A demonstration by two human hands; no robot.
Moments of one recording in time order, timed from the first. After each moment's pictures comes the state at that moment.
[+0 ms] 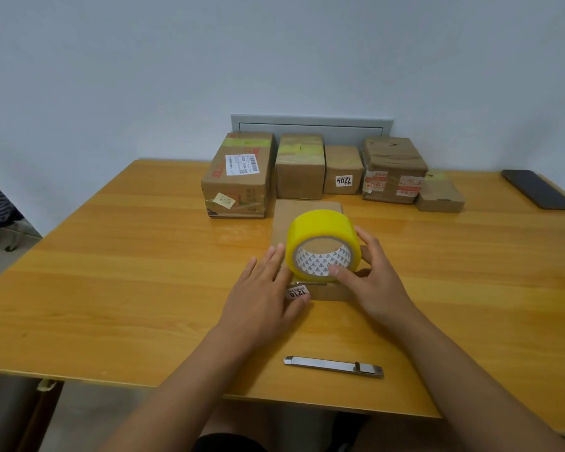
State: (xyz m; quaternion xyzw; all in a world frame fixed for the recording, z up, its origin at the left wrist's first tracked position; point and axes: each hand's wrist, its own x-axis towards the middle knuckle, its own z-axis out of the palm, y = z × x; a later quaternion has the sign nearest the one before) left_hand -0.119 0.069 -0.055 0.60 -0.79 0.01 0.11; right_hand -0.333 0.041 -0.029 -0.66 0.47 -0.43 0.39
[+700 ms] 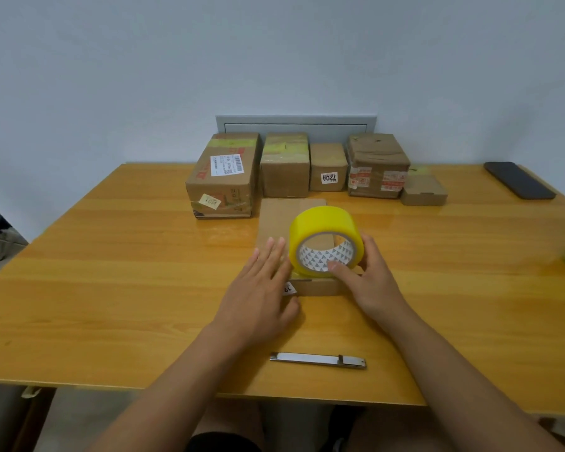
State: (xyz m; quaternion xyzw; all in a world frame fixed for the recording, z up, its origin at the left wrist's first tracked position) left_hand -0.135 0.072 -0.044 0.55 -0.83 0.04 0.11; right_hand -0.348 0.040 -0.041 -0.62 0.49 -0.46 0.41
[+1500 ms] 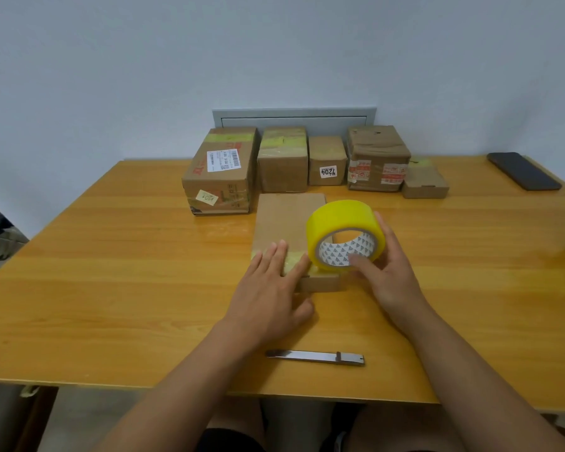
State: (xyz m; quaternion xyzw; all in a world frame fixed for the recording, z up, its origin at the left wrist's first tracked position) left_hand -0.157 0.074 -0.037 0.57 -0.82 0.01 0.06; right_hand -0.370 0.041 -0.042 -0.56 0.47 -0.52 0.44
